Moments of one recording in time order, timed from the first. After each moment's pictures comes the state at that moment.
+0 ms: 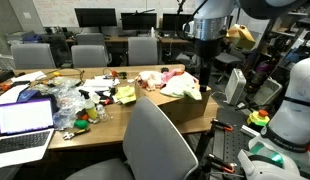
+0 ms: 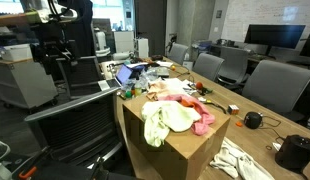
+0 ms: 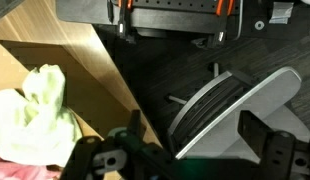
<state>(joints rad) 0.09 -0.60 0.15 -2.60 -0.03 1.87 0.09</state>
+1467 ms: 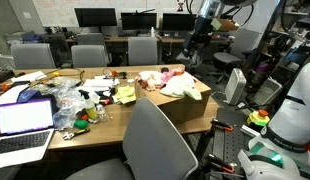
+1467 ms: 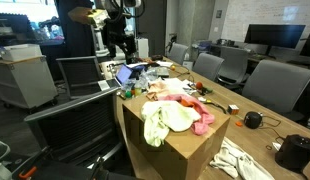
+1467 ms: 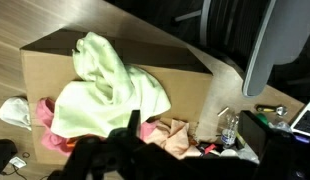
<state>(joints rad) -0.18 -0.53 -0.11 -2.54 -0.03 2.20 0.20</state>
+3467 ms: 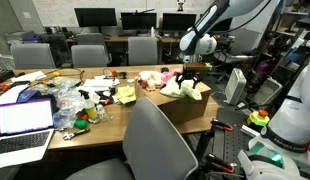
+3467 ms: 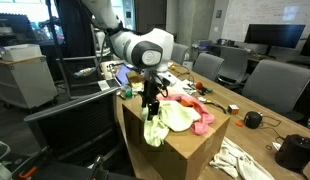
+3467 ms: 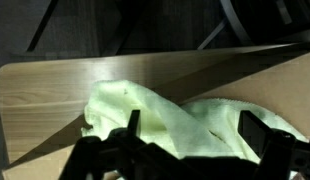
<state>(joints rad) -0.24 0.22 -0.25 -2.34 0.22 2.39 0.33</state>
